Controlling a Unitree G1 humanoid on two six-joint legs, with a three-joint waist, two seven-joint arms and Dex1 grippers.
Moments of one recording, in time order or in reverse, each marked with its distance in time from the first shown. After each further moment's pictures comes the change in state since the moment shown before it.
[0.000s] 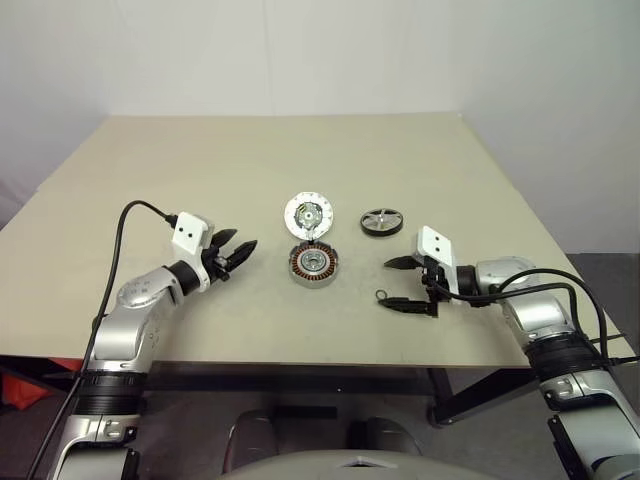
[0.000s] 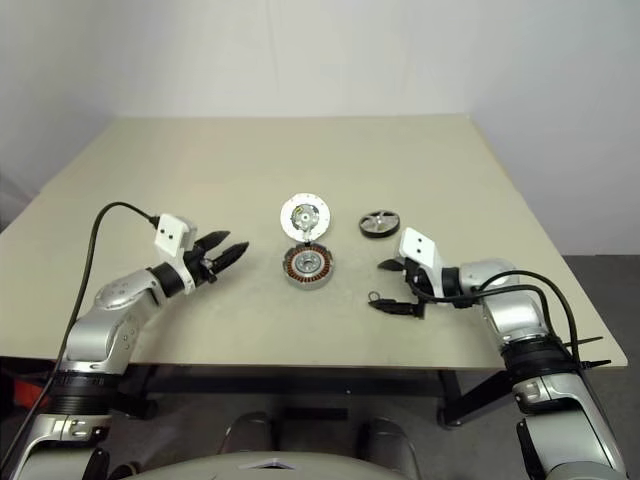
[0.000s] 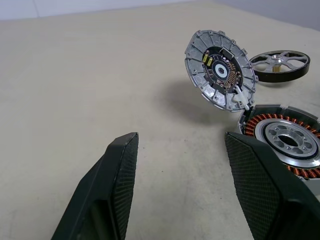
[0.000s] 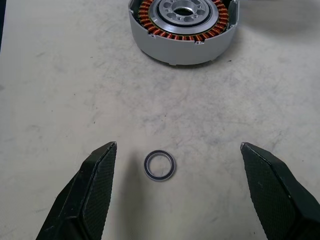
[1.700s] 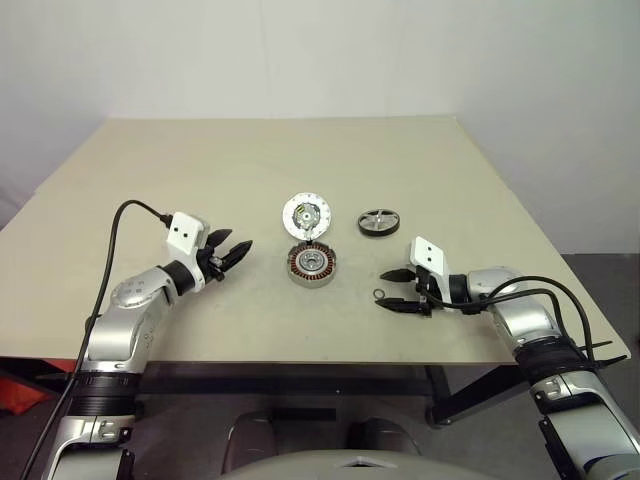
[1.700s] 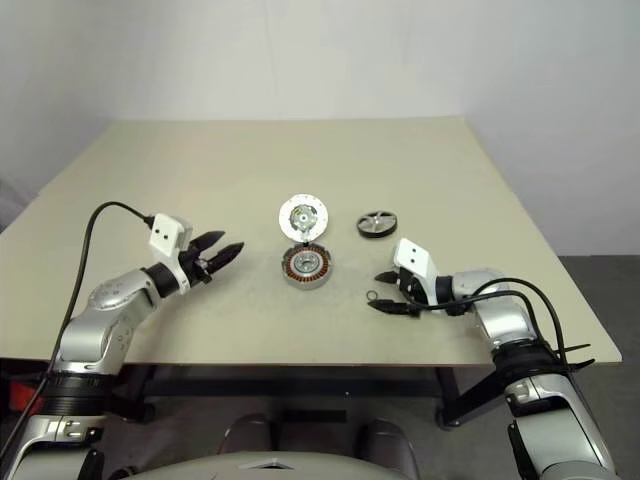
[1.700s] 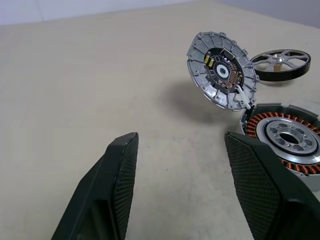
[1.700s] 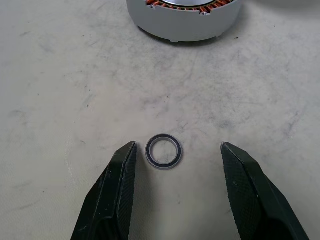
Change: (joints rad) left arm 0.005 0.022 0.010 0.000 0.000 0.000 -0.006; right arm 0.003 0.038 0.031 0.123 -0.036 -0.109 -0.044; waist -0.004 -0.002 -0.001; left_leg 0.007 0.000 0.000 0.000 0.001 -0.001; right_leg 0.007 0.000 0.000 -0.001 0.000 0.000
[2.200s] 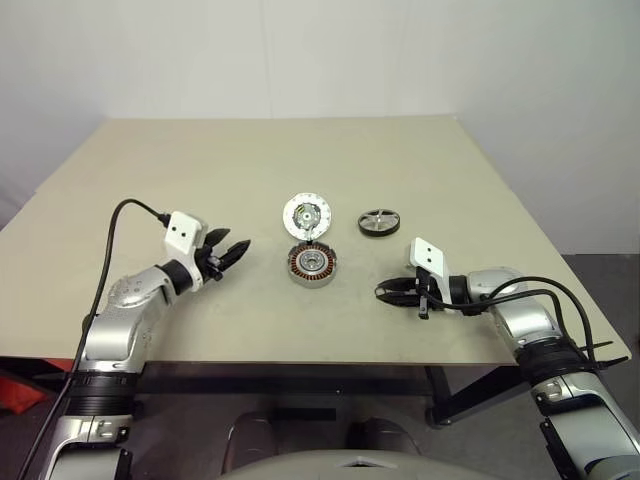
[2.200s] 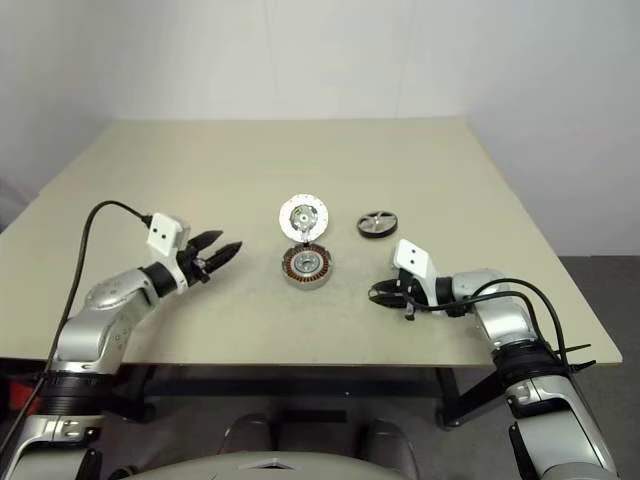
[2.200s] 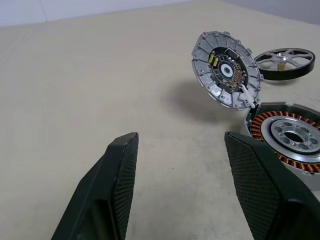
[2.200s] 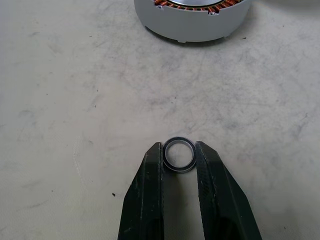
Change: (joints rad) left arm -0.001 0.014 0.006 0.001 0.001 -0.001 0.000; right arm 0.002 -0.003 0.002 -0.013 0.000 0.018 0.017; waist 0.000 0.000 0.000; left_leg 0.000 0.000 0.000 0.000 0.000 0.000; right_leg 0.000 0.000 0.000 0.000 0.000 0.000
